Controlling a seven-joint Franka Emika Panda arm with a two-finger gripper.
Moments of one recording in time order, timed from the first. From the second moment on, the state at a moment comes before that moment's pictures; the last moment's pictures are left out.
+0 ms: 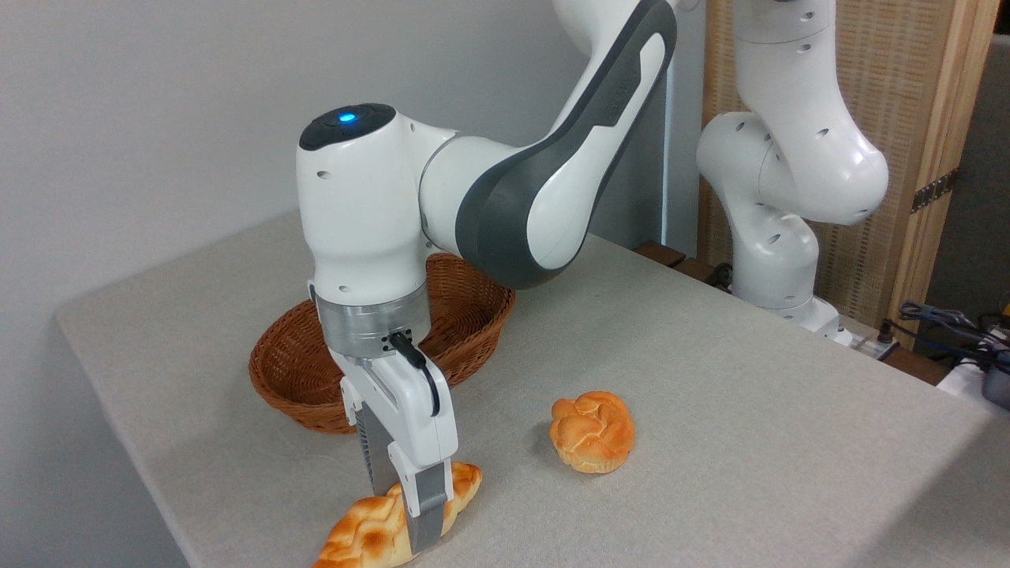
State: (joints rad) arm -0.02 0.19 0.06 -1.90 0.02 2.23 0.93
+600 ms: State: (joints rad) arm -0.02 0.20 0.06 -1.90 0.02 2.23 0.93
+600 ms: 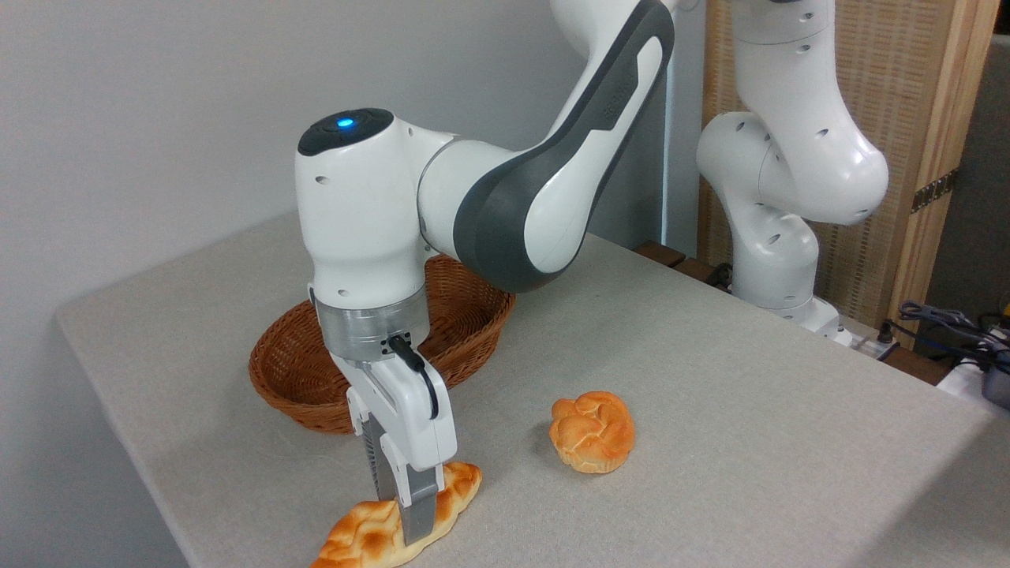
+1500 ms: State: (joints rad) arm -0.02 0.20 0.06 -1.89 -0.04 2.21 0.93
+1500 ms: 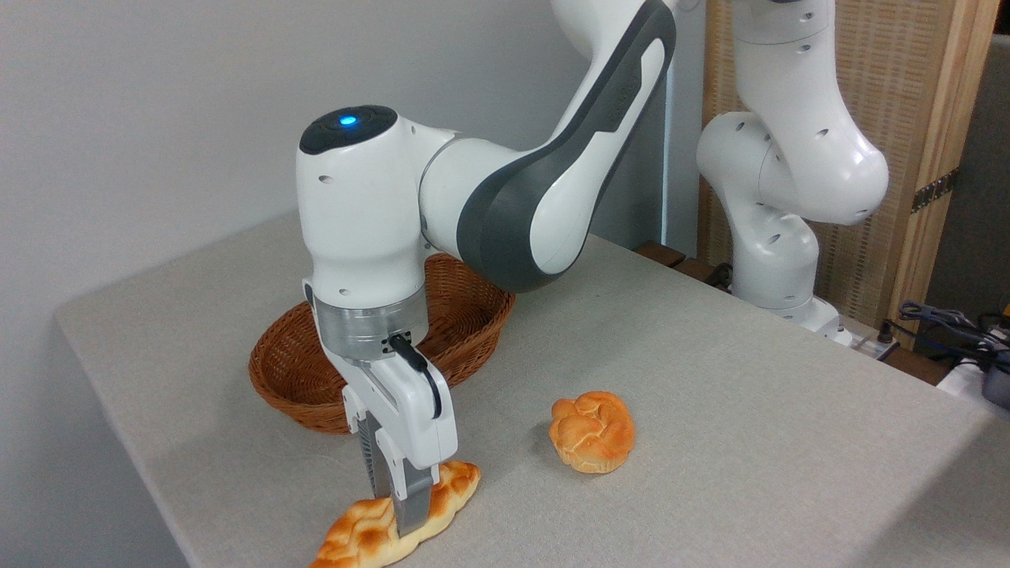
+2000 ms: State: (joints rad) arm -0.02 0.19 0.06 -1.69 -0.14 1.98 0.93
